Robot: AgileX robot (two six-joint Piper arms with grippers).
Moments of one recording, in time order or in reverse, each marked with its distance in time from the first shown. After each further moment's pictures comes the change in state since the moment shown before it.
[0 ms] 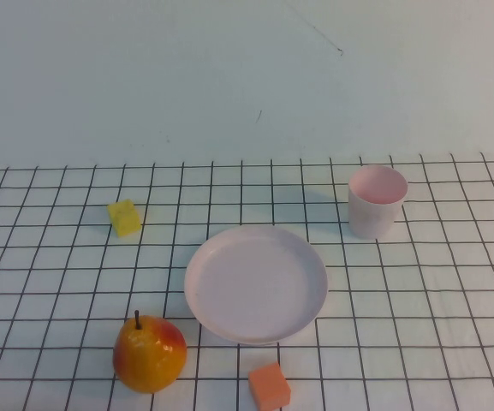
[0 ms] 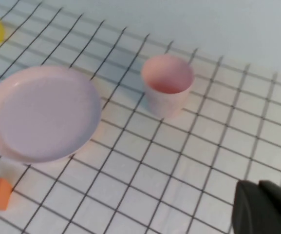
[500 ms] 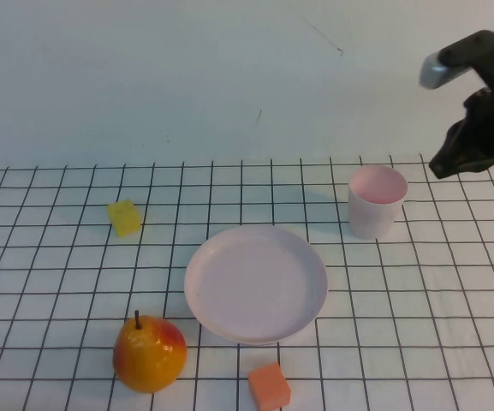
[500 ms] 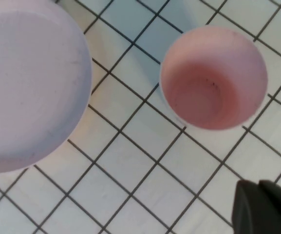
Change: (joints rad) right arm 0.205 0.855 -0.584 -0.146 0.087 0.009; left arm 0.000 0.000 0.000 0.000 0.000 0.000
